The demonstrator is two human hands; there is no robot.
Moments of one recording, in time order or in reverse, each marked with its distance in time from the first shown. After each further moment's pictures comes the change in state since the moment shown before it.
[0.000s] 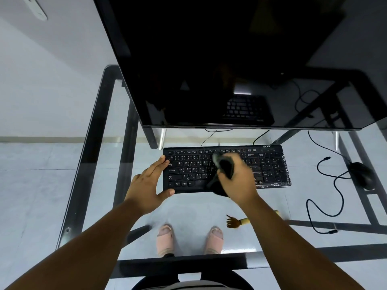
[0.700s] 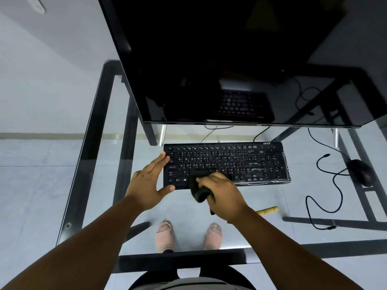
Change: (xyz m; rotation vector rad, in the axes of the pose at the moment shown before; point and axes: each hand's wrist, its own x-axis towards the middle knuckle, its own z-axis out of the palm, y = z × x) left_hand 0.000 -0.001 0.002 0.017 0.007 0.008; right_hand -0.035 -0.001 0.022 -0.234 -0.284 -0.489
